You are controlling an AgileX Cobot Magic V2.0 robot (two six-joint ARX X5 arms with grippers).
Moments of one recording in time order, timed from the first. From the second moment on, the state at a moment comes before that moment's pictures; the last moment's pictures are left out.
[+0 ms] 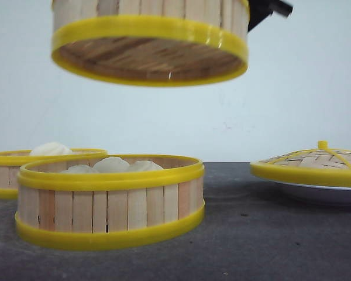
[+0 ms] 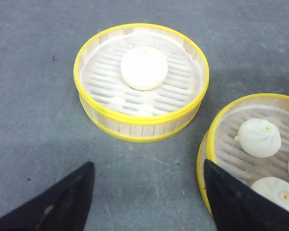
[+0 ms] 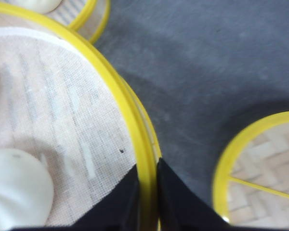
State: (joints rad) left arm -0.05 0.68 0.80 -0.66 0.08 0.01; right arm 0.56 1.62 1.65 -0.98 -0.12 0.18
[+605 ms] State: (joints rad) left arm -0.05 0.68 0.80 -0.66 0.08 0.01; right arm 0.61 1.64 1.43 -0.64 -0.13 0.17
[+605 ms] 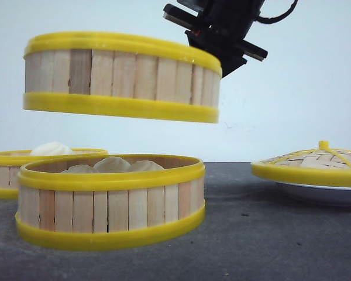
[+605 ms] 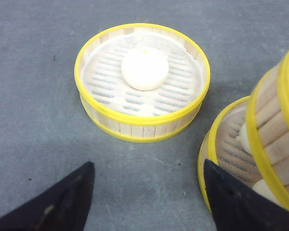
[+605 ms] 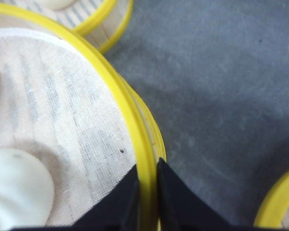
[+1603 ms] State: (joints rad) left arm -0.05 0.68 0.80 -0.67 0.08 0.01; right arm 0.63 1.79 1.43 -0.55 -0.08 0.17
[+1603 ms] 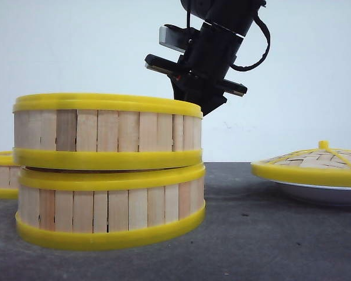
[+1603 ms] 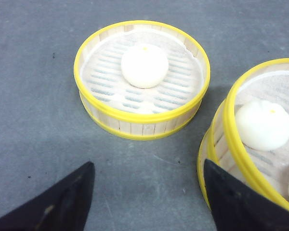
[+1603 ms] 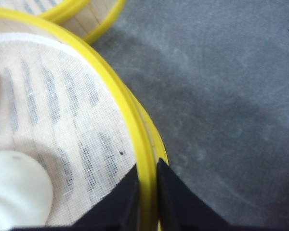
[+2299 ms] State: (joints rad) left arm -0.05 0.68 0.80 -0.67 0.08 0.01; right arm 0.63 1.79 1.43 -0.59 -0.03 0.17
